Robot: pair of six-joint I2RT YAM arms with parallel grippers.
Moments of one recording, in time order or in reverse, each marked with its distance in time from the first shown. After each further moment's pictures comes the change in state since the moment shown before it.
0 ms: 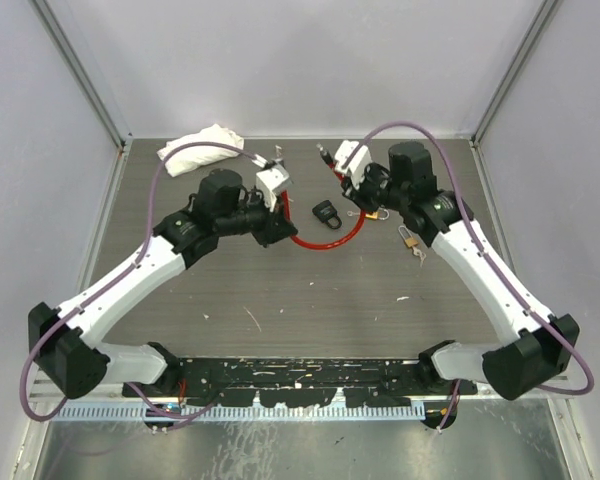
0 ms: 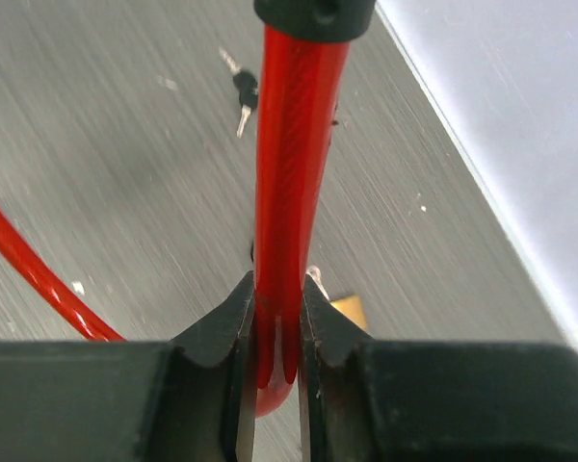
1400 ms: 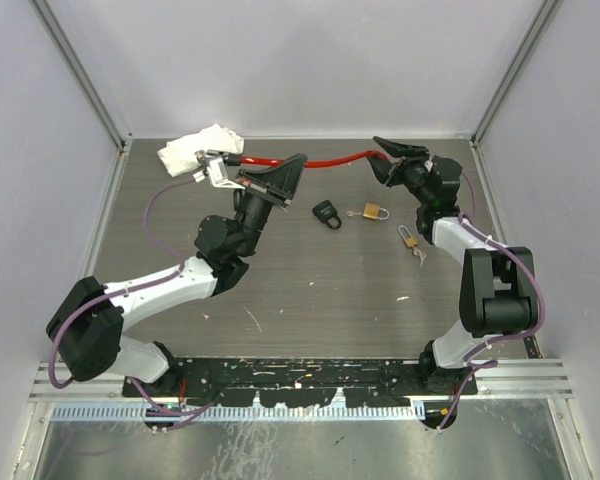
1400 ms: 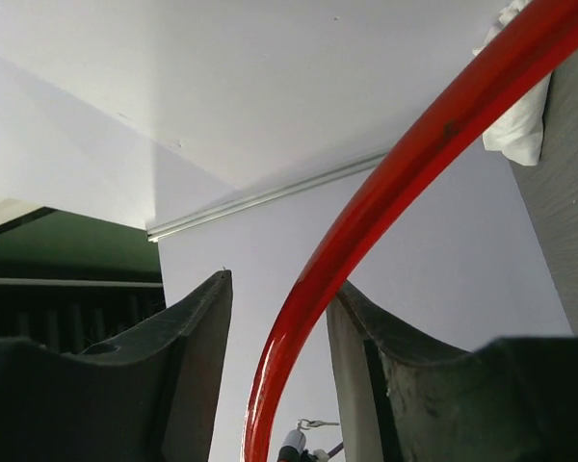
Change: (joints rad) left arm -0.169 0.149 -0.285 1.421 -0.662 -0.745; right arm -0.388 0.310 -0.404 1.188 -0.159 2.520
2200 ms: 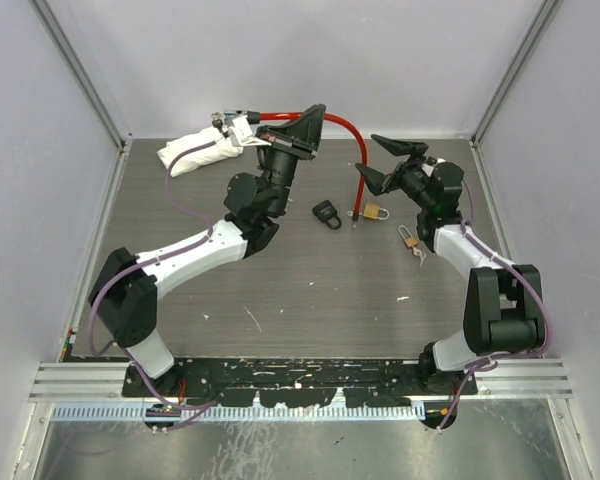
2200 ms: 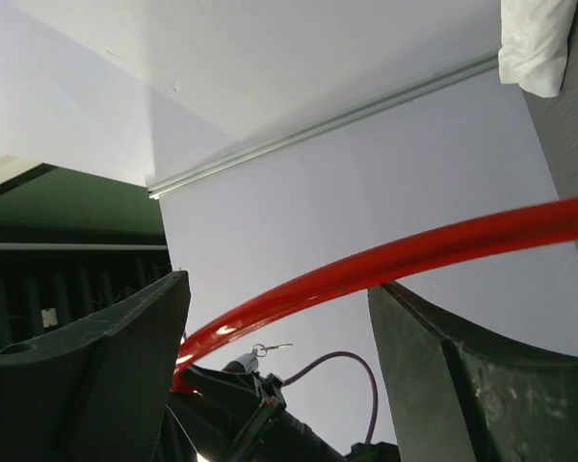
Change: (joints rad) left arm 0.008 0.259 0.433 -0.075 -0.107 0.119; right arm 0.034 -0.126 -0.053 -0.029 -0.079 0.035
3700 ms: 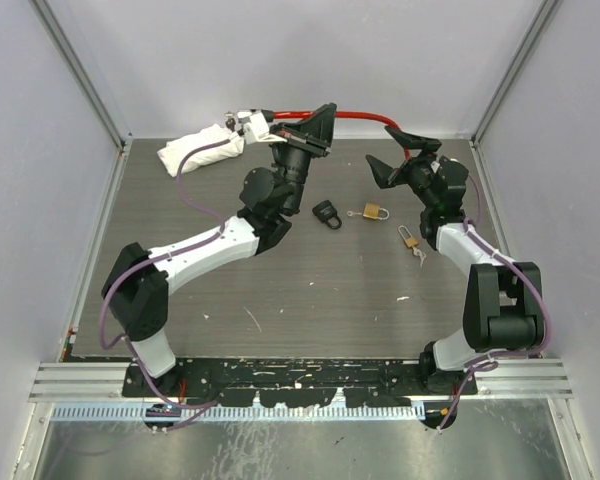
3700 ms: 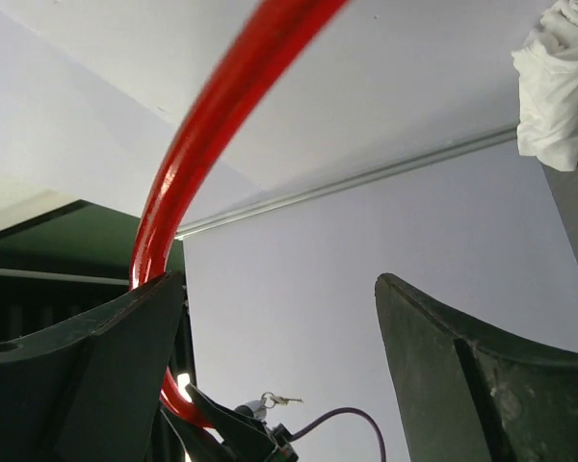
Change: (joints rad) left arm -0.034 0.072 0.109 -0.079 -0.079 0.034; right arm -0.023 0.028 0.023 0.025 0.126 -0.008
